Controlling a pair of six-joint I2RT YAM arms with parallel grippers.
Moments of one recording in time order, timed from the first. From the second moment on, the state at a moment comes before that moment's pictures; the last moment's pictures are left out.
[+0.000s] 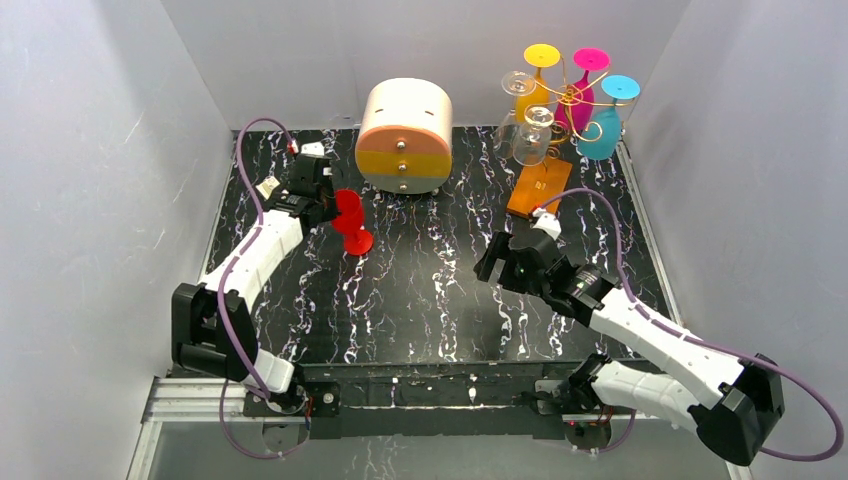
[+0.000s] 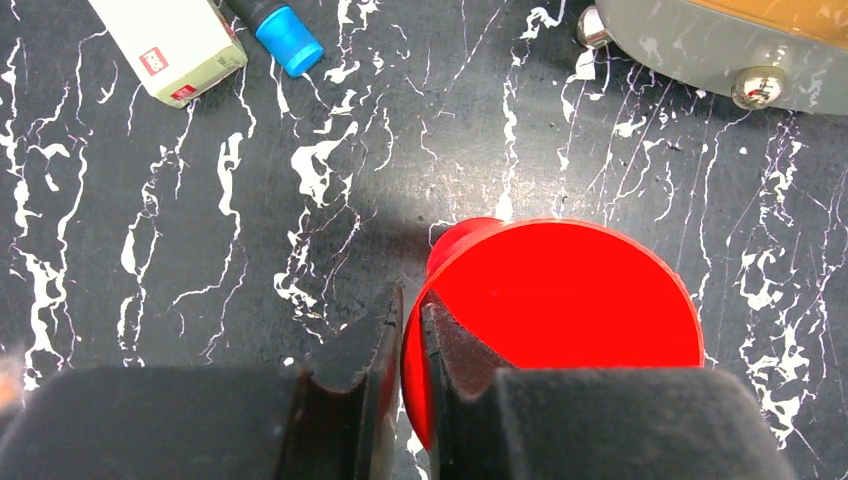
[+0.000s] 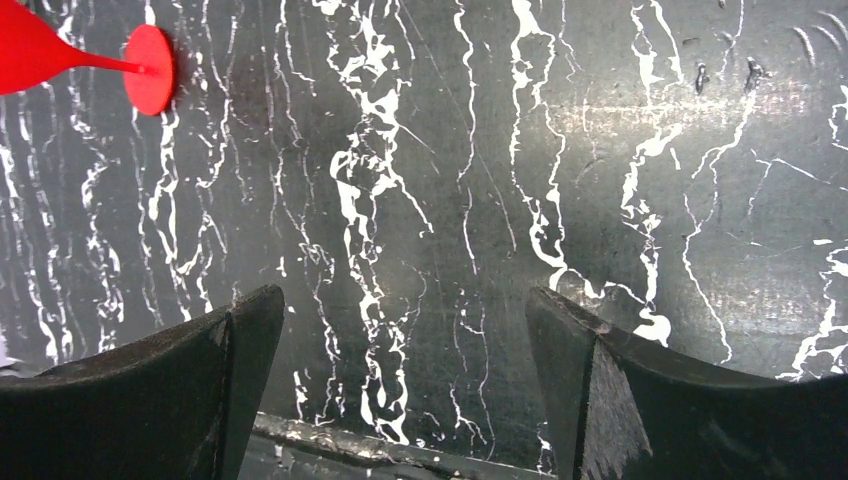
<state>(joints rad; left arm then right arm) -0.26 1.45 1.14 -0.49 -0.29 -0.32 0.79 0.97 0.76 -0.54 0.28 0.87</state>
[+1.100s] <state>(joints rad) -0.26 1.53 1.32 -0.64 -0.31 -0.32 0.74 0.94 0.78 -0.59 0.29 0.81</state>
